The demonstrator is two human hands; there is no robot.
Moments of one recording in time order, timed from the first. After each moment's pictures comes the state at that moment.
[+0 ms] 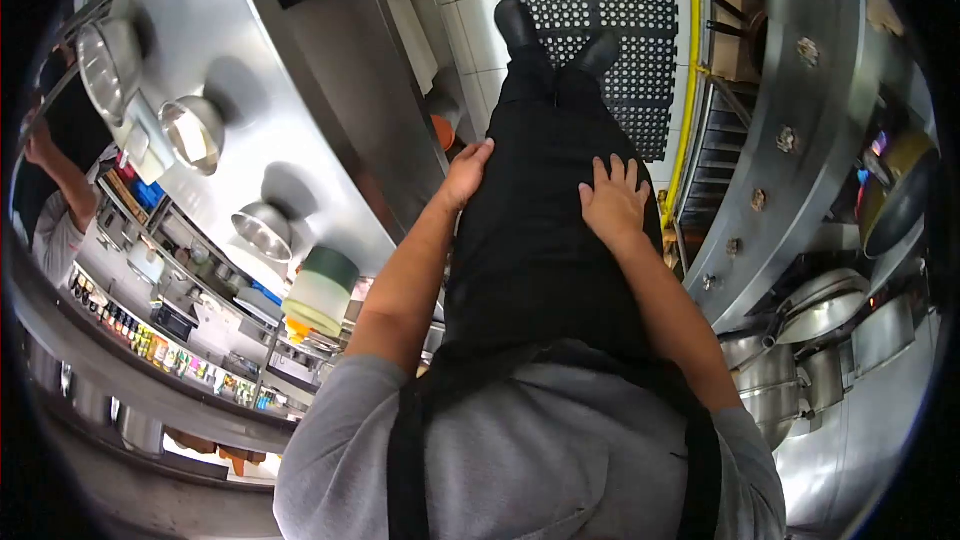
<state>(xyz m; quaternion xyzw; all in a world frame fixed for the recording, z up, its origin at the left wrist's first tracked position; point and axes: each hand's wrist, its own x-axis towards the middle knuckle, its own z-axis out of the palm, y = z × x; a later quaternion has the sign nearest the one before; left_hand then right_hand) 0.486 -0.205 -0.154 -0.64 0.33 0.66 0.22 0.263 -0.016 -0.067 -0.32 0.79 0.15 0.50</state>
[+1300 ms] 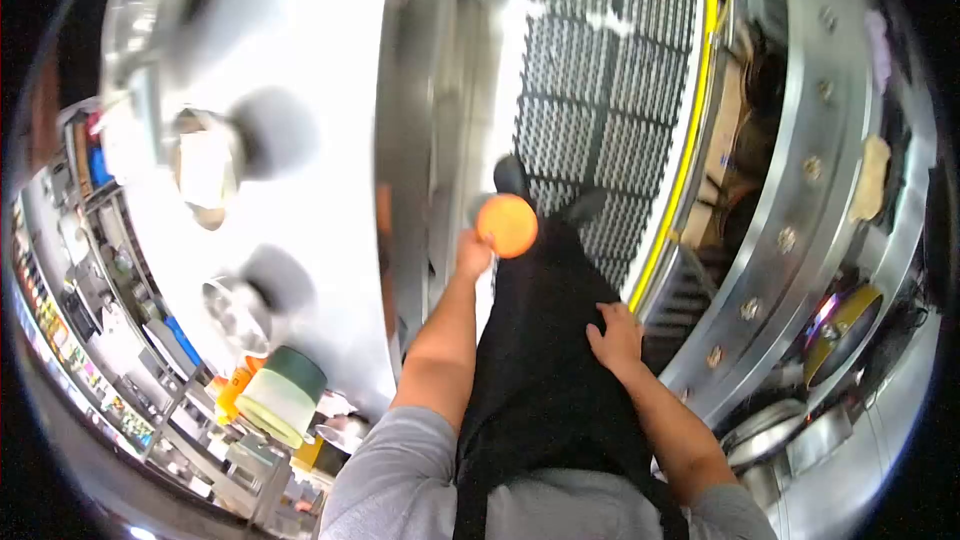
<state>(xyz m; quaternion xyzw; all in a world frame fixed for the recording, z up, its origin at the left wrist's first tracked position) 0.536 -0.211 -0.360 -0.65 0.45 0.60 0.10 0.257 -0.045 -0.093 -0.32 0.80 0.09 0.50</state>
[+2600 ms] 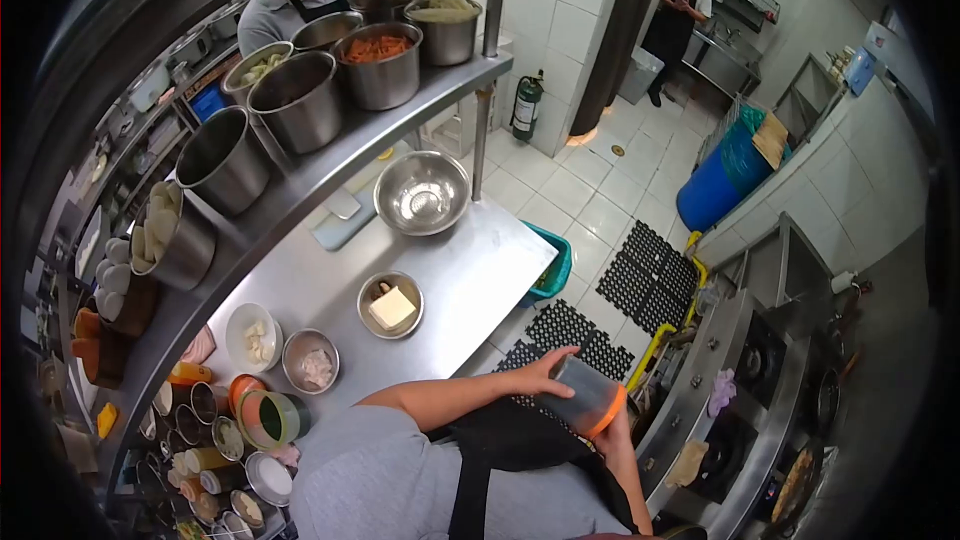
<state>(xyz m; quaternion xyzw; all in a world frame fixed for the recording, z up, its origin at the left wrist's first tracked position) 0.330 -0.422 0.175 -0.18 0.52 0.81 -0.20 0.098 -0.279 0.233 -0.06 0.54 -0.48 0.69</state>
